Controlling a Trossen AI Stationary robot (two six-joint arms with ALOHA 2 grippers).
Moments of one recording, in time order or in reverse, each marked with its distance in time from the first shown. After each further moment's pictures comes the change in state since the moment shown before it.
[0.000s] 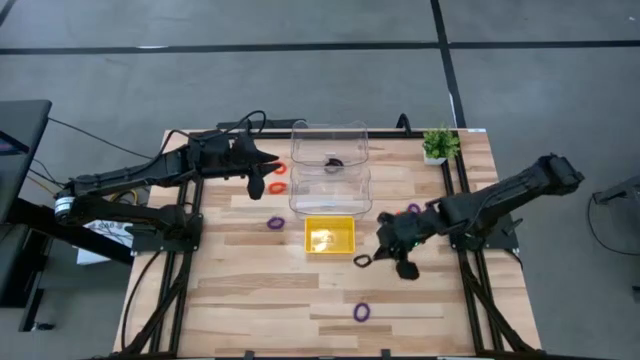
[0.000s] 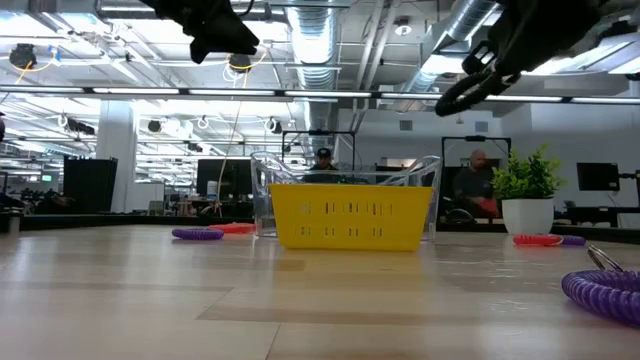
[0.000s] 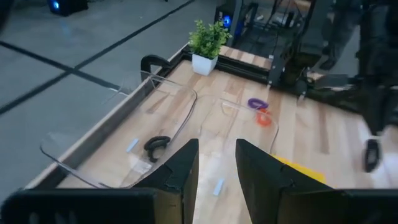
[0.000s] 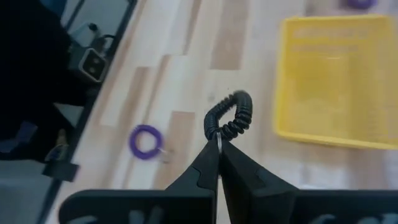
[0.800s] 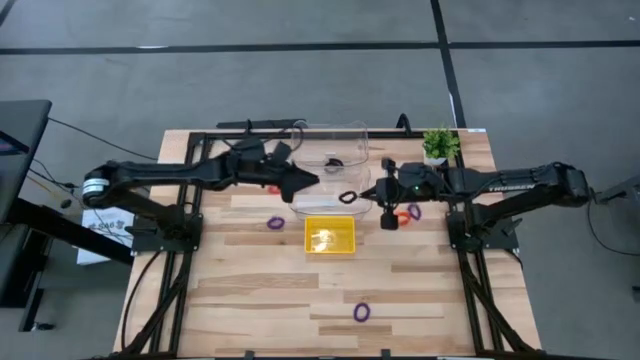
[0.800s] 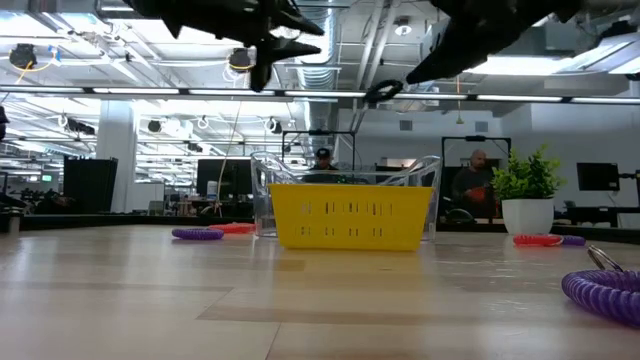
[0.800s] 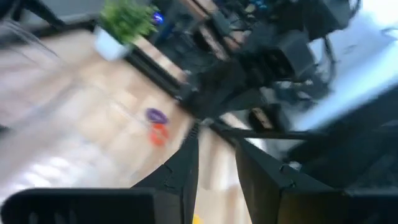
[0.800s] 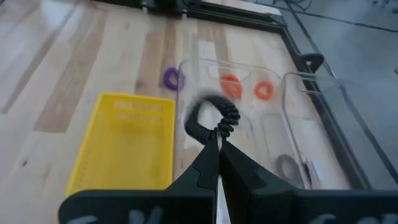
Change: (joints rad) left arm -0.073 0.349 0.001 0.498 0.254 -0.518; right arm -0.344 -0.077 0.002 0.152 0.200 -0.403
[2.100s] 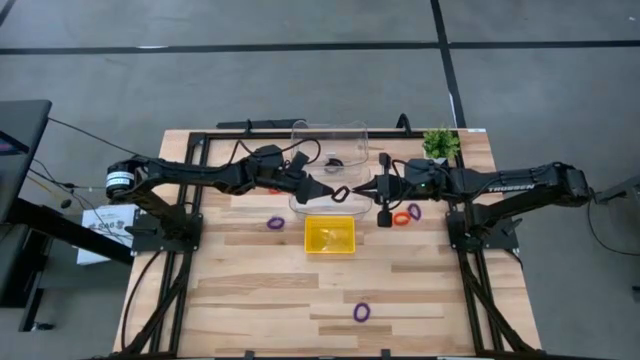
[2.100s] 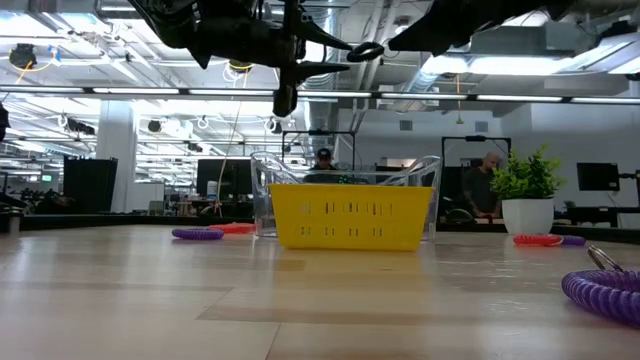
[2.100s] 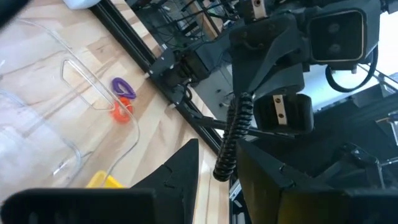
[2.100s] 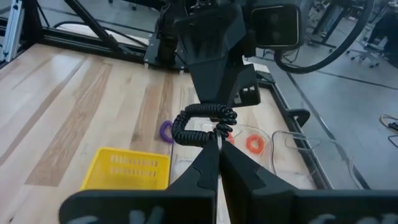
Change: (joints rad) left arm -0.016 0.185 0.000 0.209 0.115 -0.220; right arm 0.008 0.003 -0.001 0.206 -0.018 -0.050
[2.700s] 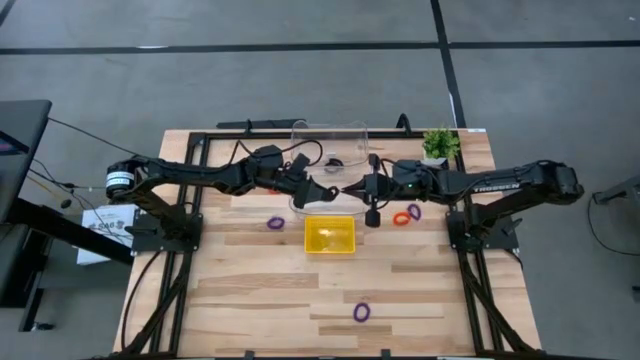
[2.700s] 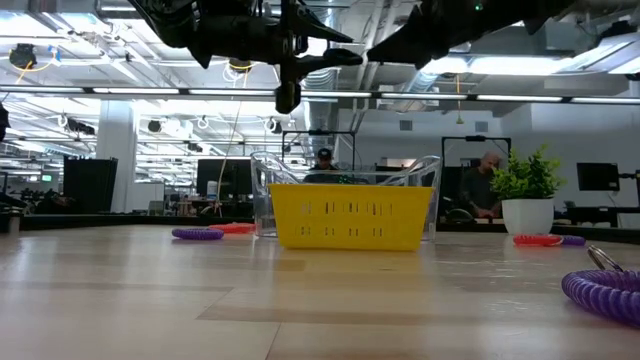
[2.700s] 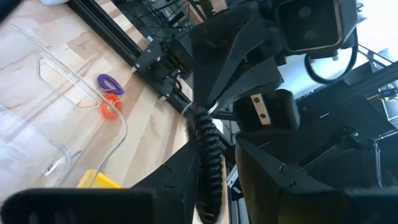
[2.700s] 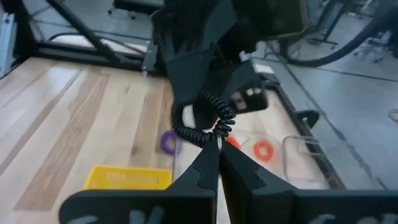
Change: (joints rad) left arm -0.005 0.000 0.000 0.009 0.061 0.061; right arm -0.014 0.120 -0.001 0.145 -0.024 0.050
